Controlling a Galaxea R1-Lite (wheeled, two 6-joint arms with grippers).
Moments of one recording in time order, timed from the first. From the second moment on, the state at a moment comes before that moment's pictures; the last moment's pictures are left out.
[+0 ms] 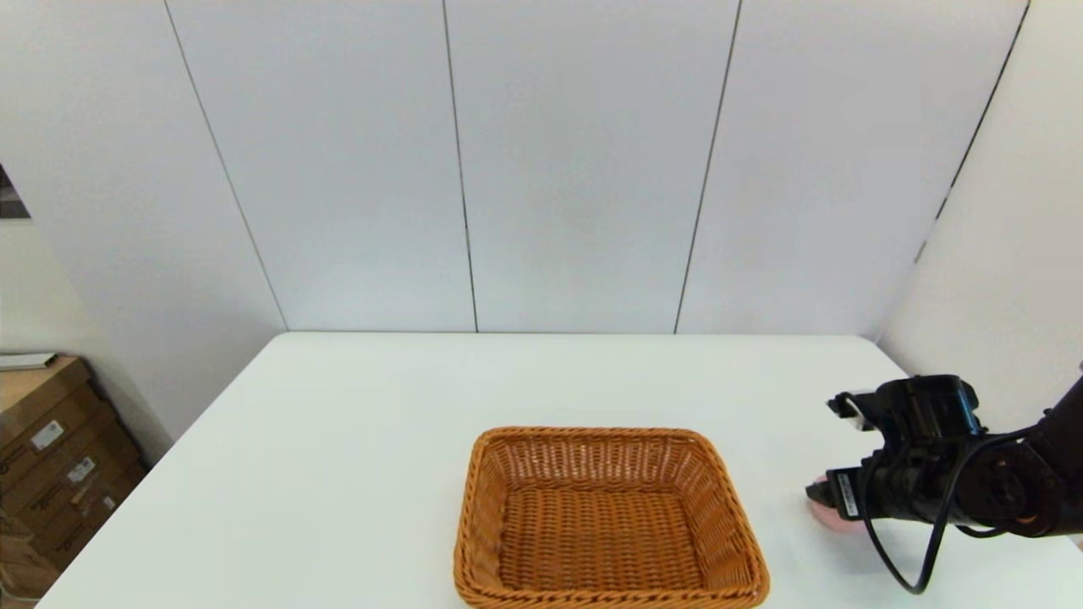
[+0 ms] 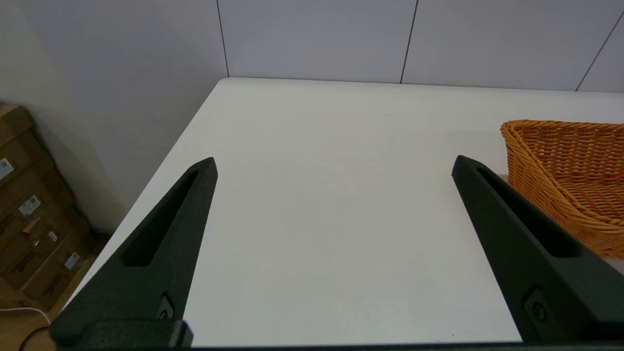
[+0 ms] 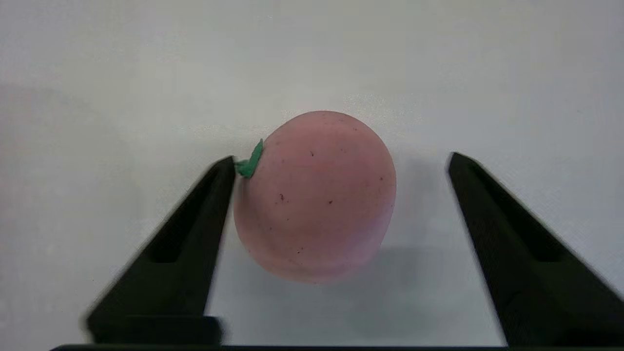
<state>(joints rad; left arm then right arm) -0.01 0.00 0.00 0.00 0.04 -0.06 -0.03 2.03 -0.54 -0.54 -0.06 -0.09</state>
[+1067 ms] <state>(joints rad) -0.01 0.00 0.00 0.00 0.04 -0.06 0.16 1.64 -0.50 -0.46 -0.05 -0.07</state>
